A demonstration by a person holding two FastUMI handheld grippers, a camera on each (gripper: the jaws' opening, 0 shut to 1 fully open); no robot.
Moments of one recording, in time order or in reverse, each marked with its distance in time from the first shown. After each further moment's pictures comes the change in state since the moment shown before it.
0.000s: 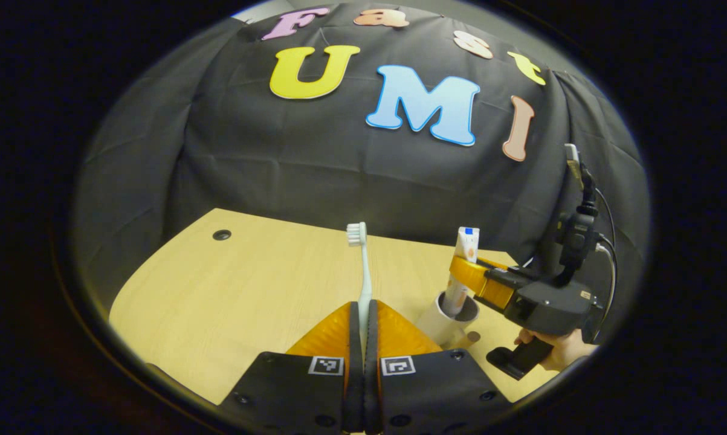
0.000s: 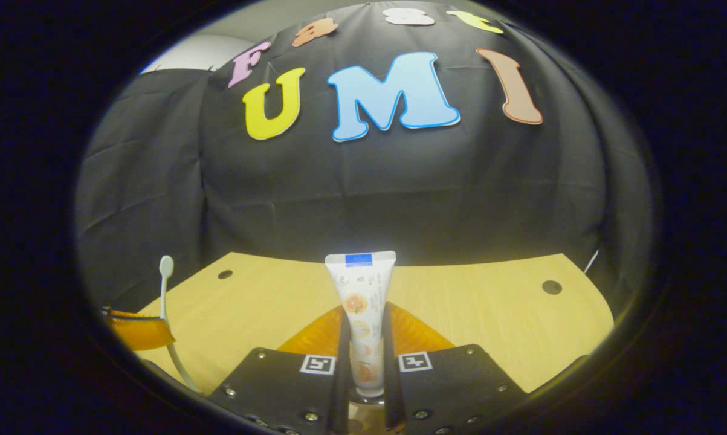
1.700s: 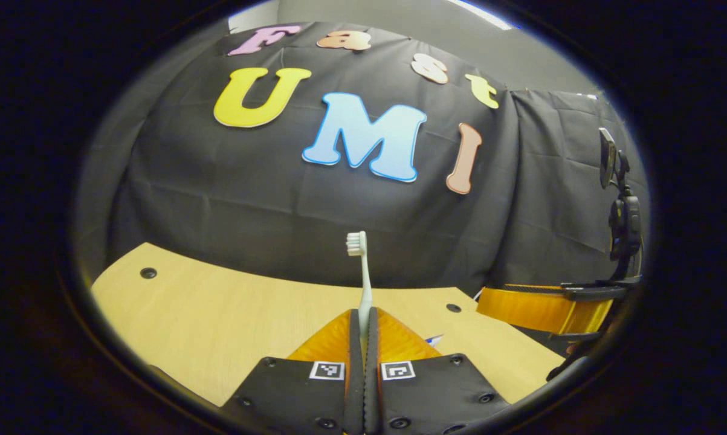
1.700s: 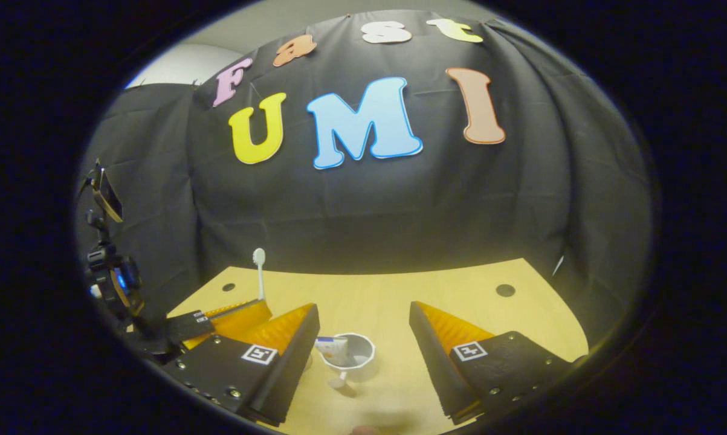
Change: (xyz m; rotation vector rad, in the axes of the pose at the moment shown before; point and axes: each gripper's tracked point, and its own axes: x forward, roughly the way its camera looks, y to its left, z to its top) left arm 0.062 -0.100 0.055 0.031 -0.235 -0.322; right arm -0.118 -0.038 0.057 0.068 -0.027 -0.103
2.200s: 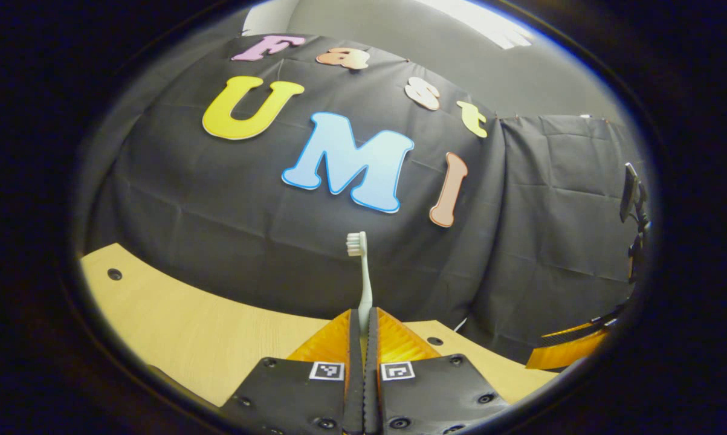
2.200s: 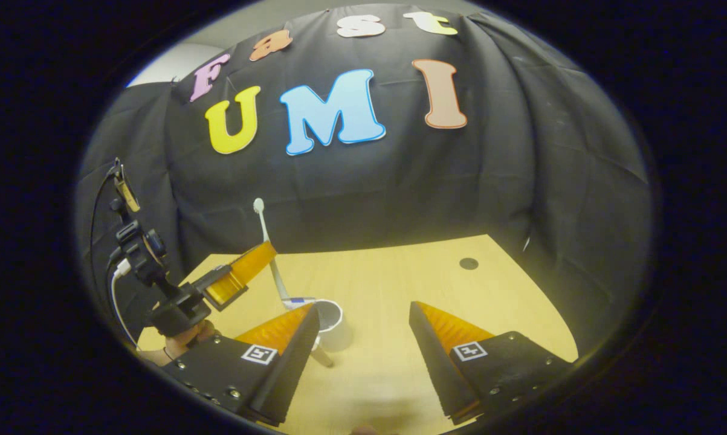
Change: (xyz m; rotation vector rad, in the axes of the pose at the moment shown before) left arm 0.049 -0.013 0.018 -0.053 -0.154 -0.085; right arm -0.051 -0.033 -0.039 0.046 0.107 -0.100
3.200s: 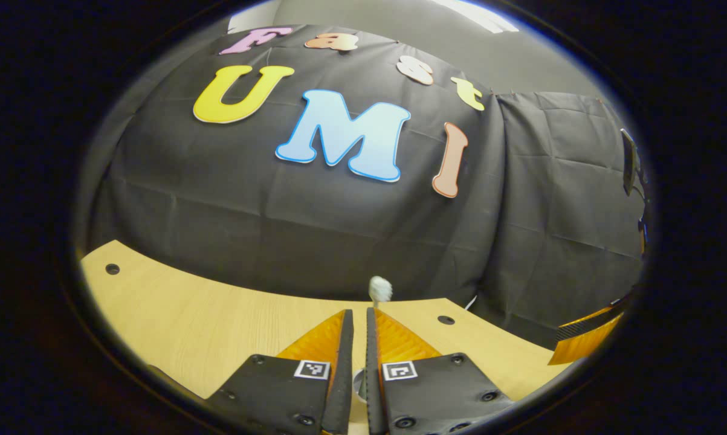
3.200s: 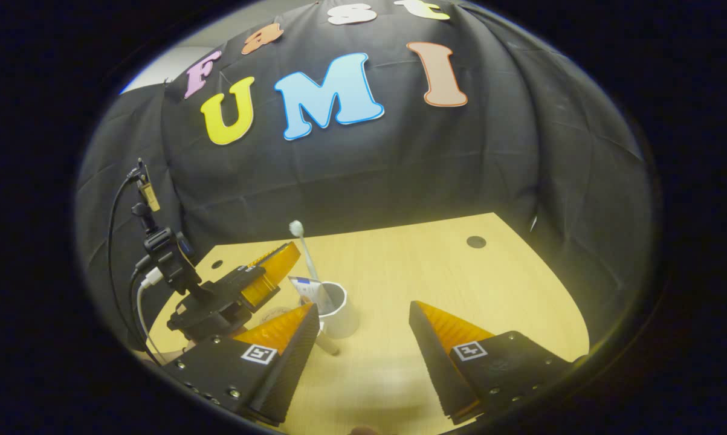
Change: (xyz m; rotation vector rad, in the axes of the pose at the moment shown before) left arm 0.011 0.003 -0.053 0.058 0.105 0.022; right arm 0.009 0.008 -0.018 0.038 0.072 0.044
